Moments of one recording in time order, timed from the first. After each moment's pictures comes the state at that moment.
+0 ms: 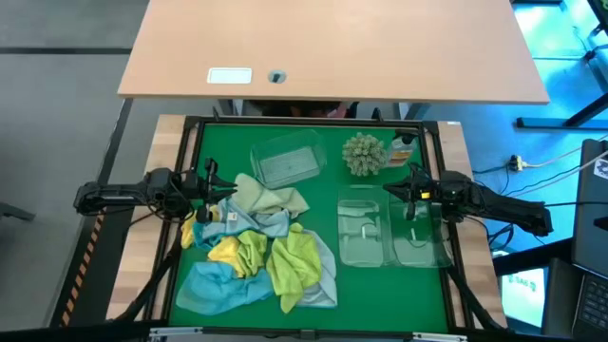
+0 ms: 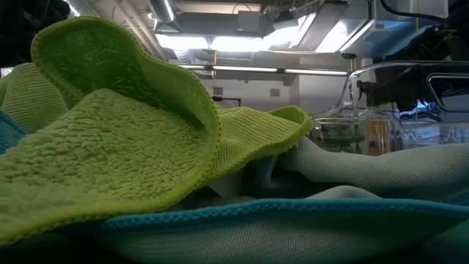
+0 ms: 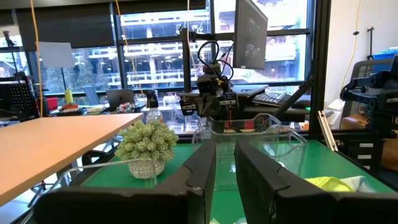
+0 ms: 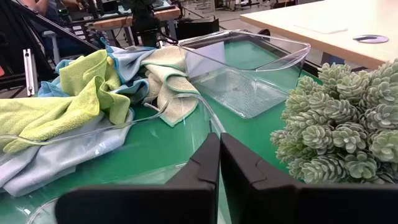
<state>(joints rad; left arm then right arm) 0.05 0.00 0.01 0.17 -0.01 0.04 -0.17 0.02 0.10 -0.29 -0.01 0.13</state>
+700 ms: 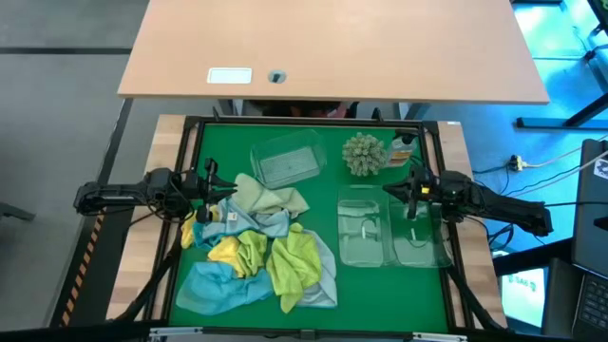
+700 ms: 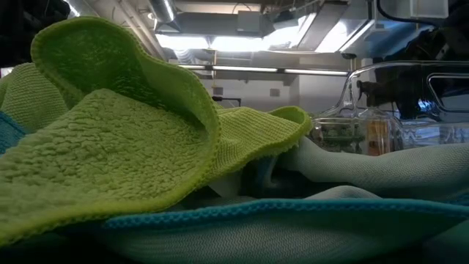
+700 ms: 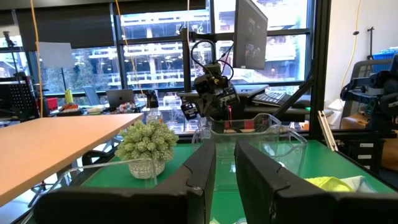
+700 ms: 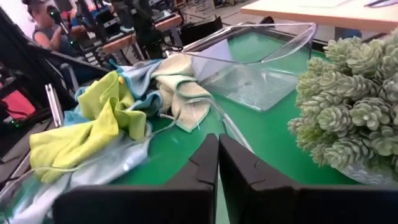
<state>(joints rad) 0.05 0.00 0.01 0.17 -0.01 0.04 -0.17 0.02 0.10 -0.28 -0.04 0.35</state>
